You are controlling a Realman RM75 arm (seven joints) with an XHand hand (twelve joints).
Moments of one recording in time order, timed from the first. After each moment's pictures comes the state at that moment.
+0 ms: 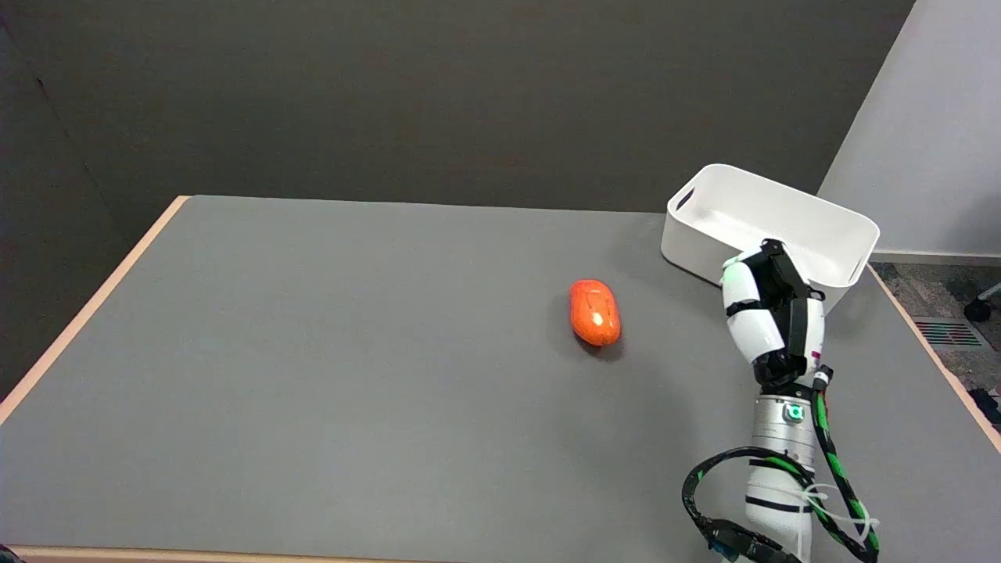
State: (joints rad) arm -0.11 -1.16 0.99 -1.11 -1.89 1.54 0.95
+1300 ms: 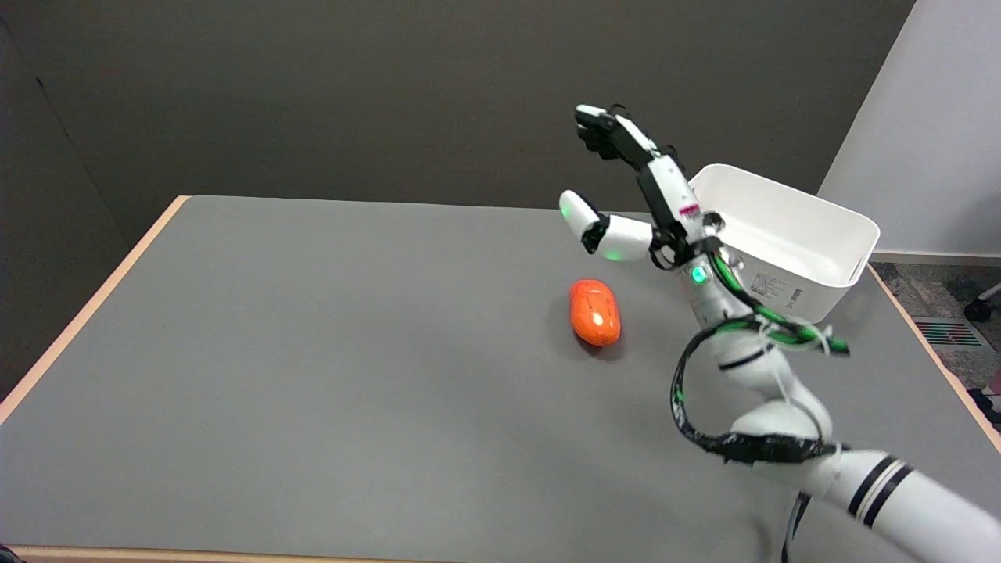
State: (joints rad) arm 0.05 -1.02 1.24 -1.42 -2.40 0.77 0.63
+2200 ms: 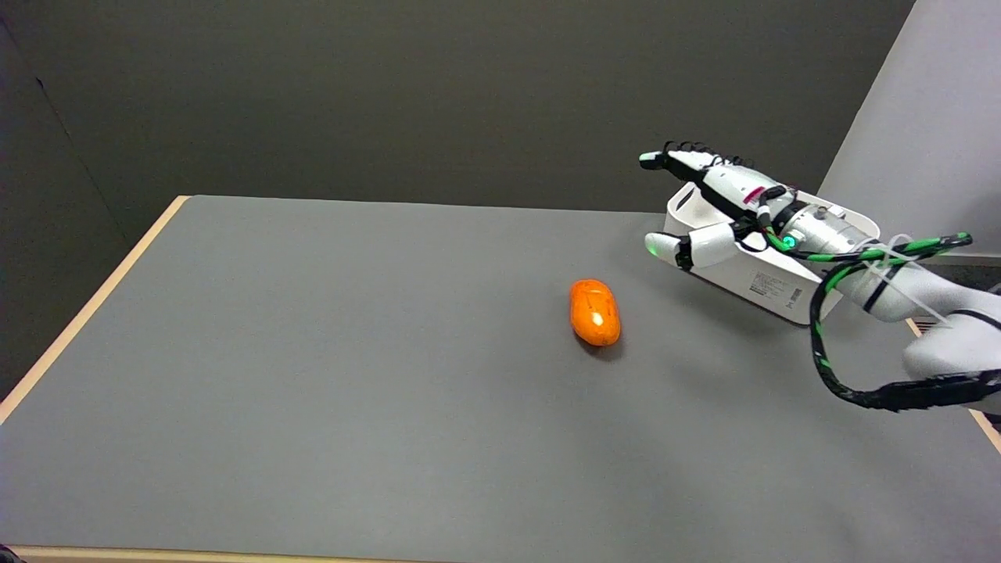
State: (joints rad) arm -0.14 -0.51 1.48 -1.52 -2.58 0.29 0.80
